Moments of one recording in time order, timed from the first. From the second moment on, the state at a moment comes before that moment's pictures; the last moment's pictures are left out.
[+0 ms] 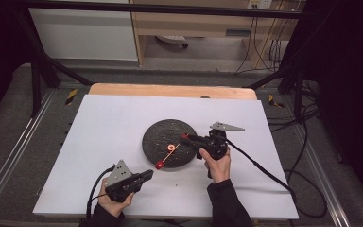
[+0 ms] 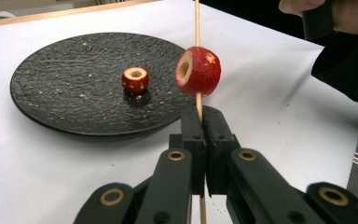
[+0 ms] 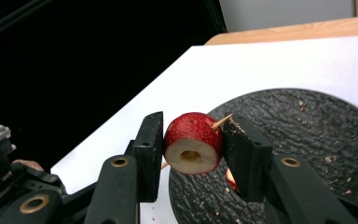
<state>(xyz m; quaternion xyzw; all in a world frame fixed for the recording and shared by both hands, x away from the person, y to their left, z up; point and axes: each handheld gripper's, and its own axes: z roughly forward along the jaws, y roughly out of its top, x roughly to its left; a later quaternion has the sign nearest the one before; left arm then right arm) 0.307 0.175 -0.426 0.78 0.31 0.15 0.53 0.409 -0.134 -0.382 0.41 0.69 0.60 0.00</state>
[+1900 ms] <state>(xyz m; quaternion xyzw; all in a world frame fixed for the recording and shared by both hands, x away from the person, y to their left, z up) 0.312 0.184 -0.428 0.77 0.32 0.15 0.52 0.450 -0.113 -0.453 0.45 0.74 0.49 0.05</state>
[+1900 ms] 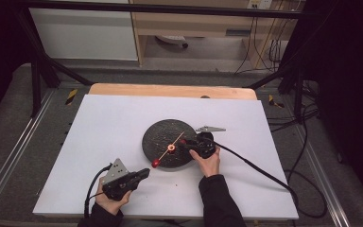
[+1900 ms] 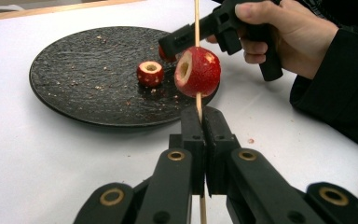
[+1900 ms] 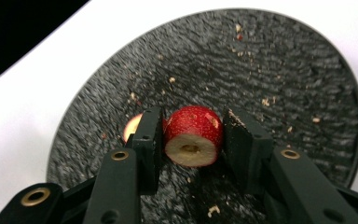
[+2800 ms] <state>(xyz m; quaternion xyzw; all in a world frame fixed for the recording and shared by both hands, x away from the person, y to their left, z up) 0.313 0.183 -0.429 0.78 0.33 0.15 0.52 0.413 -0.126 -0.405 0.40 0.73 0.54 0.05</state>
